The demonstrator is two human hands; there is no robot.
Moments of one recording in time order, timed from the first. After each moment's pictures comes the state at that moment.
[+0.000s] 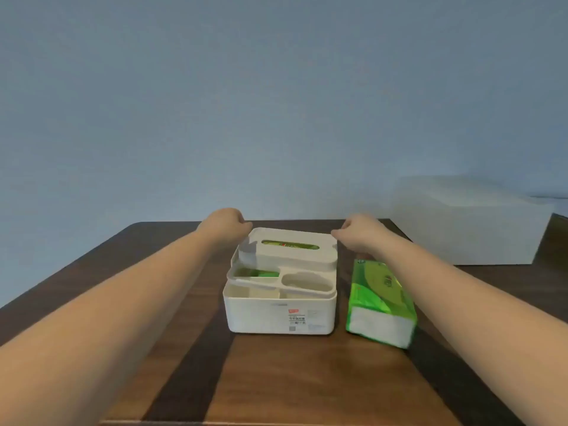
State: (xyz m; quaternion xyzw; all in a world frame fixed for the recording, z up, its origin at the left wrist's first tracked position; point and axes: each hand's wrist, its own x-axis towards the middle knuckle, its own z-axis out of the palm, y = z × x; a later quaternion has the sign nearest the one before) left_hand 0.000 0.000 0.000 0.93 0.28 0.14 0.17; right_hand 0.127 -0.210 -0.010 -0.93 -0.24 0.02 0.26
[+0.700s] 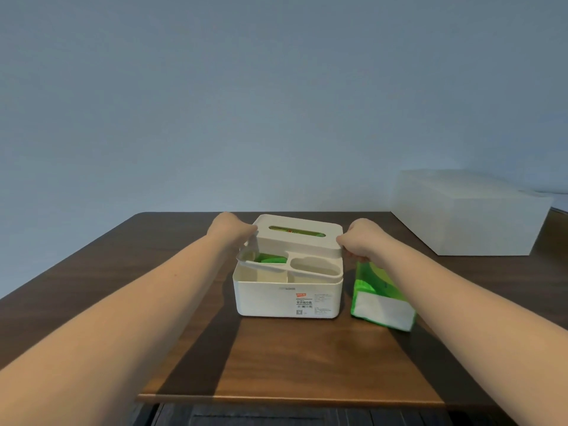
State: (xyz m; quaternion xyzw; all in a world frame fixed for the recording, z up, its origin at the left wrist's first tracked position) left_hand -0.007 -0.001 -0.025 0.84 0.37 0.16 0.36; right_hand 0.116 -0.205 -0.037 -0.92 -0.18 0.07 0.33
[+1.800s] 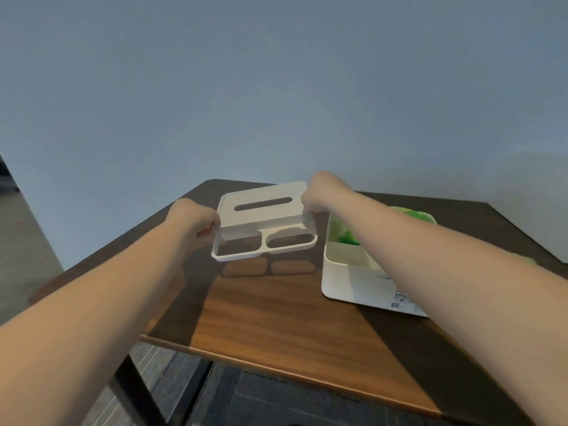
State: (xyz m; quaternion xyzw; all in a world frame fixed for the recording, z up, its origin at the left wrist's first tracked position) left_hand -0.135 0.143 -0.048 0.69 0.55 0.25 0.40; right_hand 0.028 -0.009 -0.004 -0.91 -0.37 0.04 0.17
